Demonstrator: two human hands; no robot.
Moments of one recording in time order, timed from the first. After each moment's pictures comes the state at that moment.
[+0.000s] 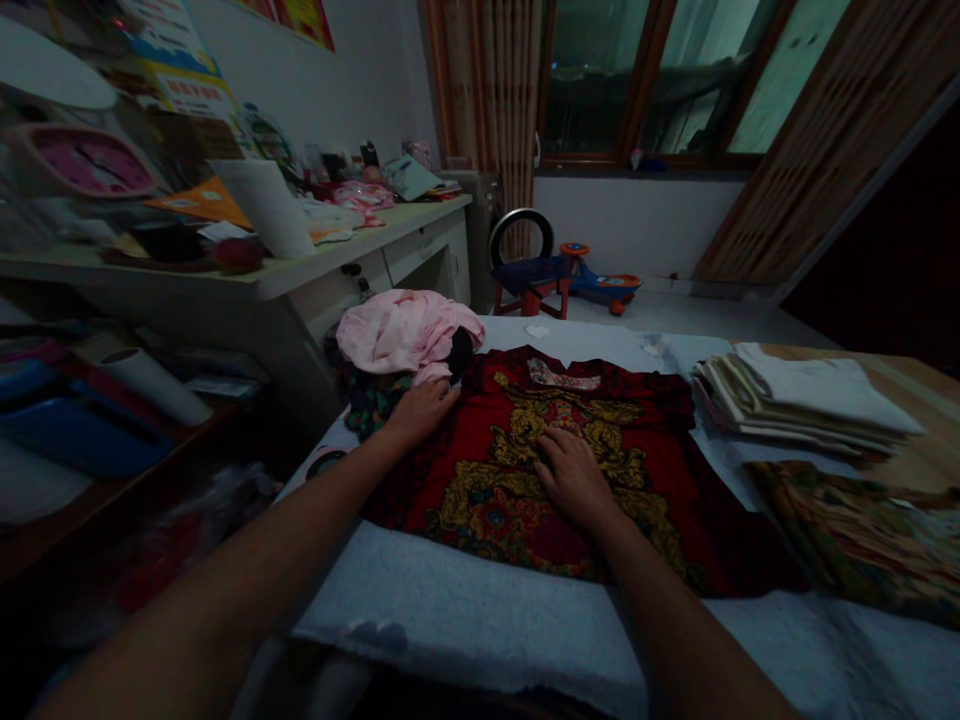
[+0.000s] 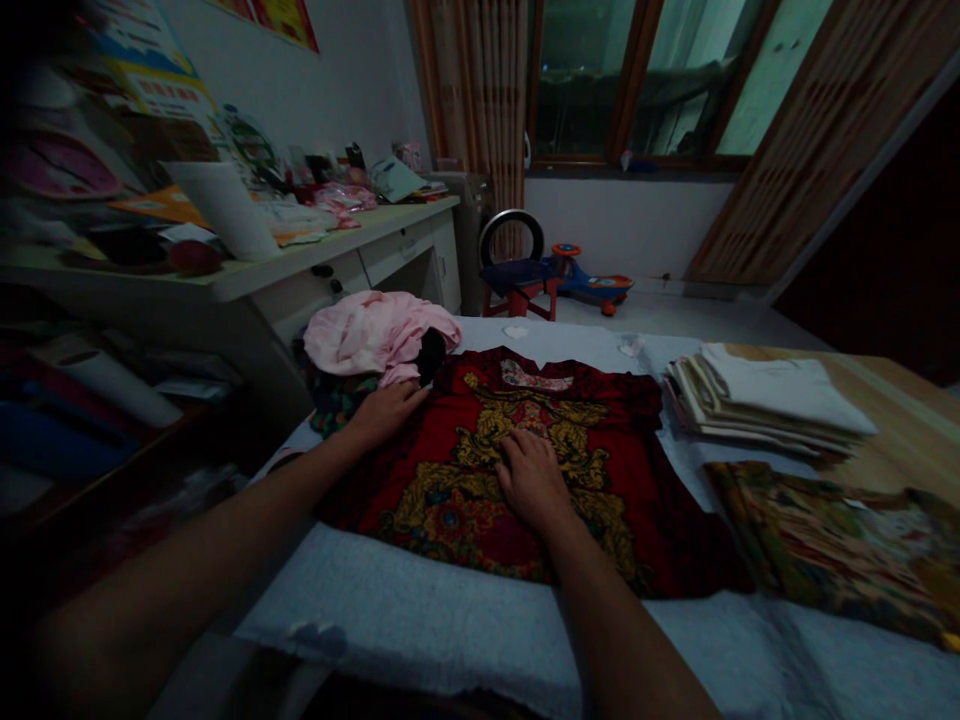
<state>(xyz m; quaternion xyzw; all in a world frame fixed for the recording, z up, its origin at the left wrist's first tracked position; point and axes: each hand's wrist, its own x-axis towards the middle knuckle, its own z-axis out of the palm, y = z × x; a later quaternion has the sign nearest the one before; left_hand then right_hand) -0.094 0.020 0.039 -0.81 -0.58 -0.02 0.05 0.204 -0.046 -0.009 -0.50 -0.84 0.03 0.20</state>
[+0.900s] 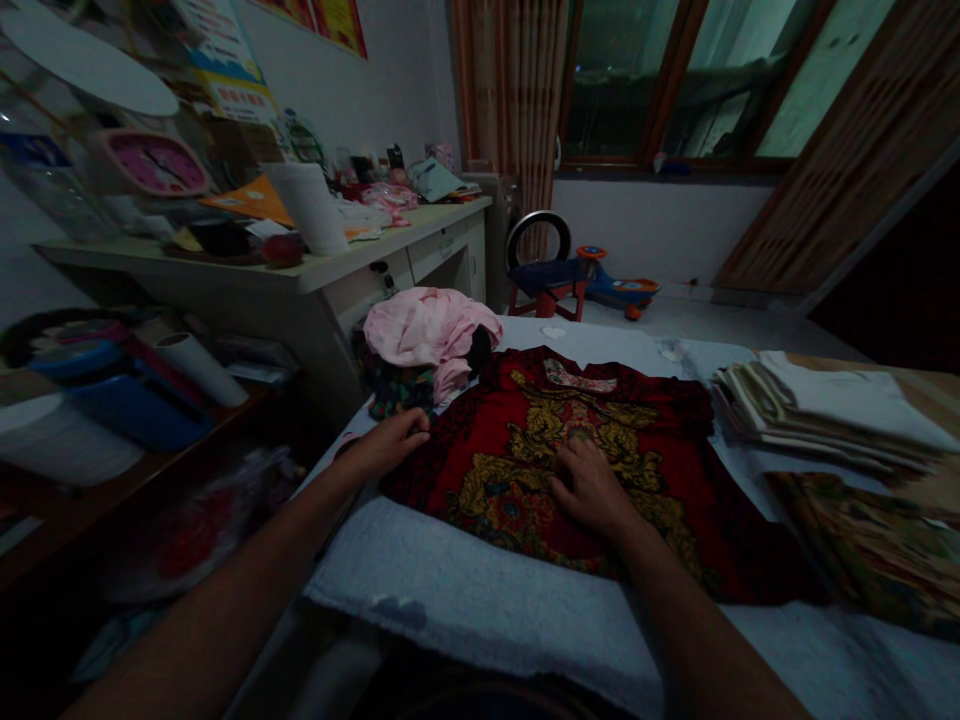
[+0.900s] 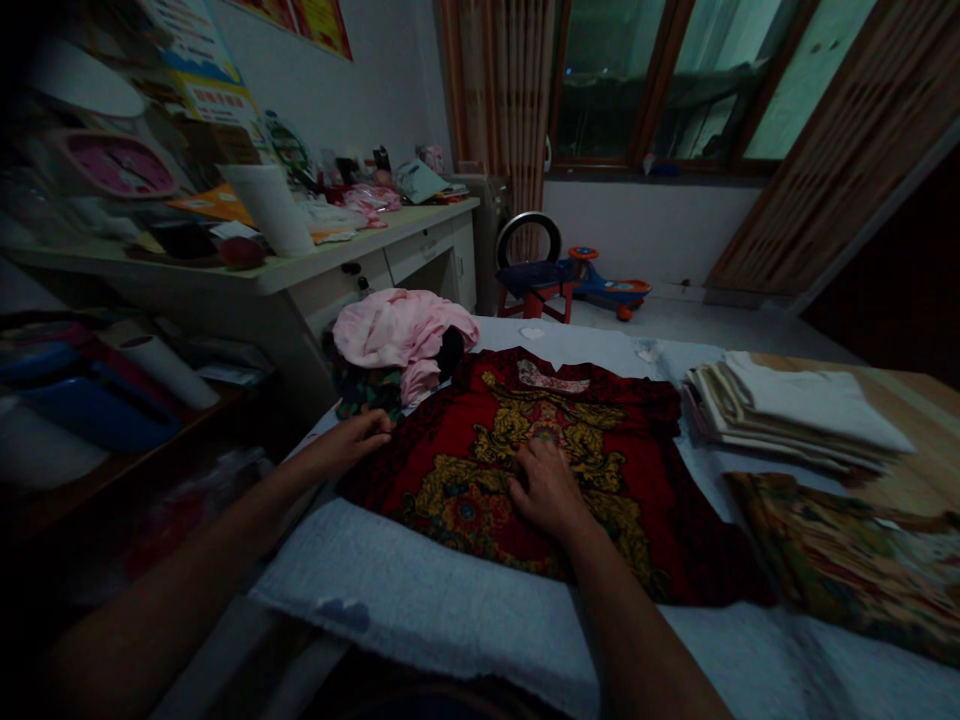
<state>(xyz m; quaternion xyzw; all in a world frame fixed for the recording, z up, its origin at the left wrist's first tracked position) -0.157 -0.051 0.037 -0.75 -0.60 -0.17 -0.23 0.204 -0.063 0.013 -0.48 -0.86 0.04 0.15</state>
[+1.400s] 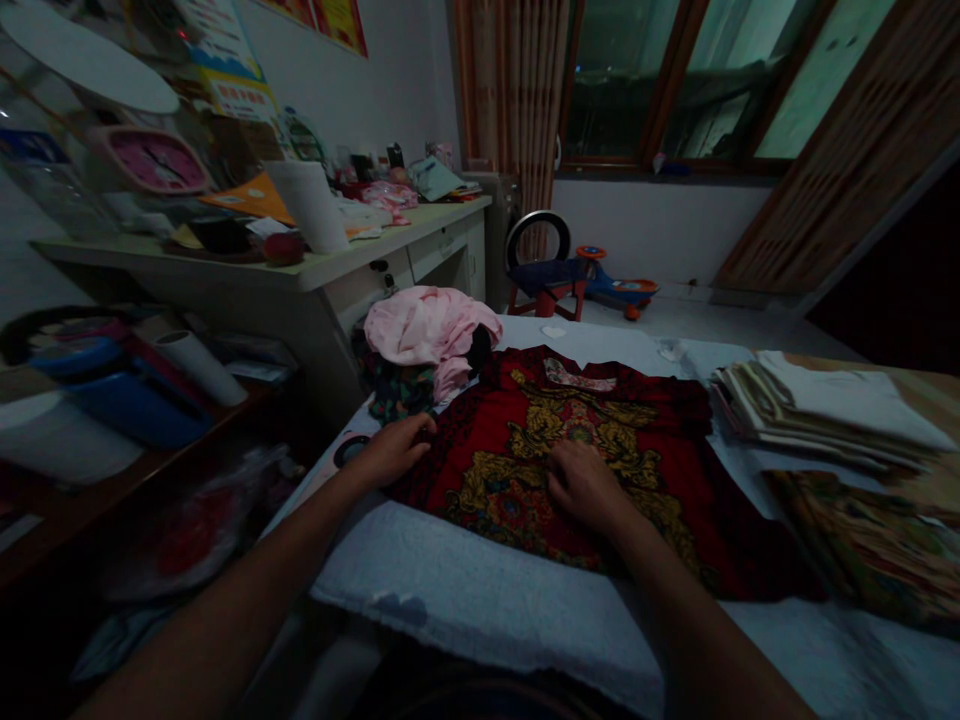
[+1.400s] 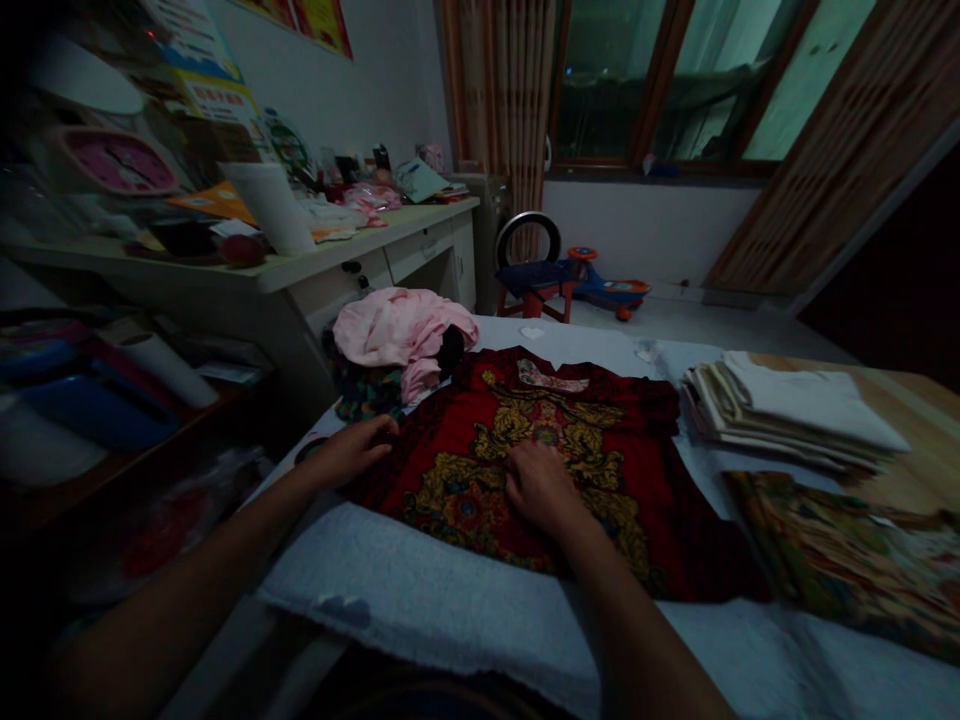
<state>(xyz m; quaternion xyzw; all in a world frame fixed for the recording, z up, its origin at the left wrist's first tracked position) -0.148 -0.062 0.033 -0.77 -0.59 -0.17 -0.19 0.195 -0.061 0.024 -0.47 -0.88 0.05 0.12</state>
